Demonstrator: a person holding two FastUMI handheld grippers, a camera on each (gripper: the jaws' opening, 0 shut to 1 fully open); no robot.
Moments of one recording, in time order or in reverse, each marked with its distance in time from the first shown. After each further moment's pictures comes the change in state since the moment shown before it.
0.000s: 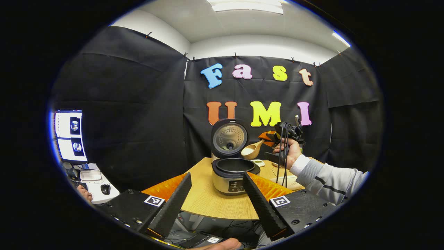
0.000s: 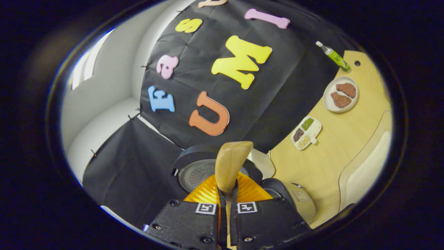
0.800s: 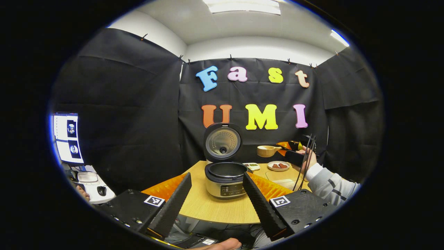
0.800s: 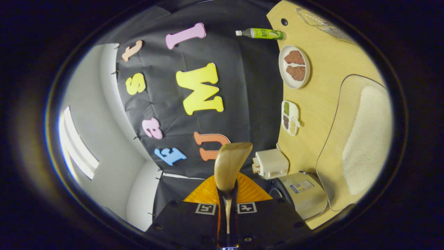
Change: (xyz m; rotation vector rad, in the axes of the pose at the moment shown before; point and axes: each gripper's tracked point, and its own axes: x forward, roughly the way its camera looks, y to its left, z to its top) left arm 0.007 -0.031 0.013 0.015 -0.024 -0.035; right arm -0.063 -0.085 0.079 0.718 -0.091 0.122
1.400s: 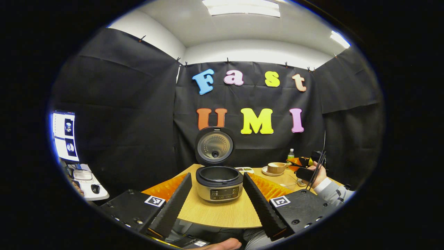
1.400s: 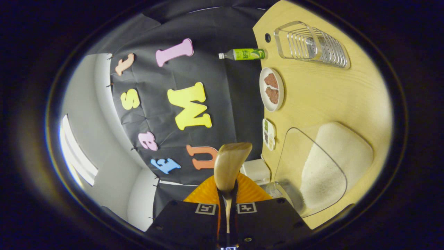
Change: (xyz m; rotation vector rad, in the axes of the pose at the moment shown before) left arm 0.009 -0.030 0.010 -0.028 -0.039 -0.017; right arm -0.086 -0.034 0.070 0.023 -0.047 -0.038
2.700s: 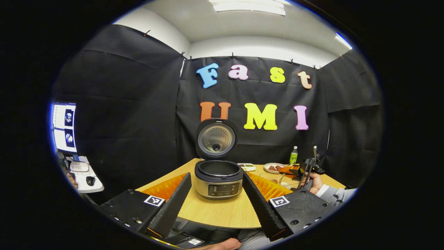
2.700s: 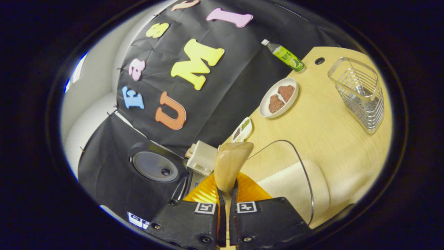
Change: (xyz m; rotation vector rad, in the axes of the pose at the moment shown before) left arm 0.020 -0.006 -0.030 -0.033 0.029 0.038; right arm 0.011 -0.092 0.000 -0.645 0.150 -0.244
